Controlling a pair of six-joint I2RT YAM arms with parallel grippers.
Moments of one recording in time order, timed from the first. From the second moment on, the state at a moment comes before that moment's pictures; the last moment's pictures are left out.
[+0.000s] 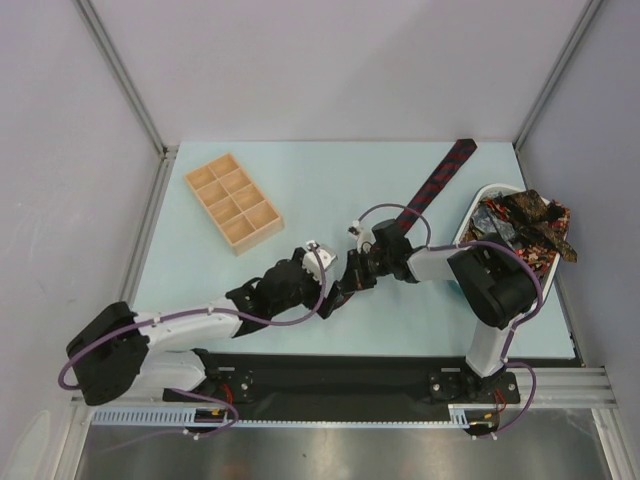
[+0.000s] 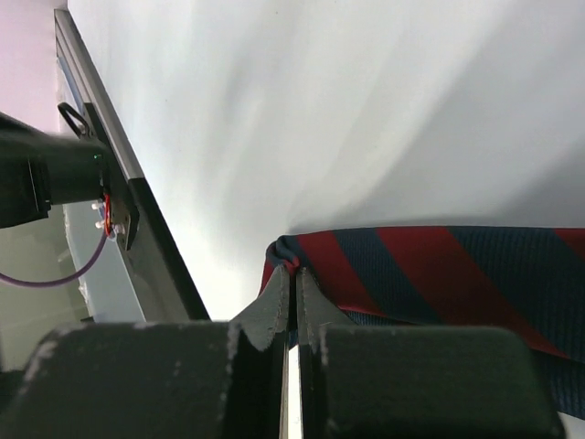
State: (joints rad) left arm -0.94 1.24 0.52 0.23 -0.06 -0.10; right arm 0.57 1.81 0.81 0.19 -0.77 0.46
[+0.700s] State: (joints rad) left arm -0.98 1.44 0.58 0.24 -0.13 -0.02; right arm 0.58 1.84 0.91 0.10 -0.77 0.38
